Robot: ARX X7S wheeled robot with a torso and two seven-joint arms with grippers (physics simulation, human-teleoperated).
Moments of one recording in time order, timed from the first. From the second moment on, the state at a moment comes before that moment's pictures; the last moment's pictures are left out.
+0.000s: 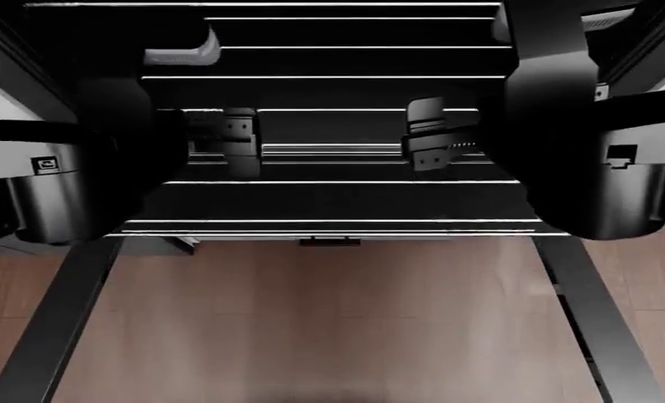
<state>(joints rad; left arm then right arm) -1.35 -0.65 0.67 0.09 -1.83 -0.95 -1.07 1.57 0.70 -0.95 -0.14 1.94 0.86 1.18</state>
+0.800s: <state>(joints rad) -1.21 -0.66 0.70 0.08 -1.77 -0.90 -1.04 1.40 0.64 -1.03 -0.04 1.81 0.79 1.10</state>
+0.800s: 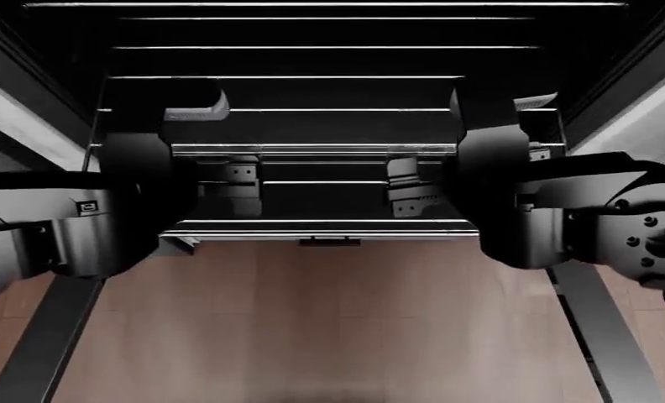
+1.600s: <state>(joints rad) -1.15 -0.76 0.70 0.17 -1.91 -0.92 -1.14 1.33 0.70 -0.99 -0.13 1.93 0.77 1.22</state>
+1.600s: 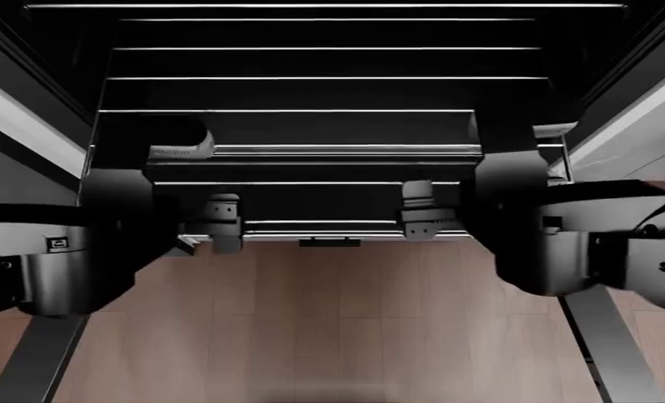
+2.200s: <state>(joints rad) -1.07 -0.80 0.69 0.27 -1.92 -0.88 -1.20 1.26 0.76 -0.97 -0.22 1.95 0.72 1.23</state>
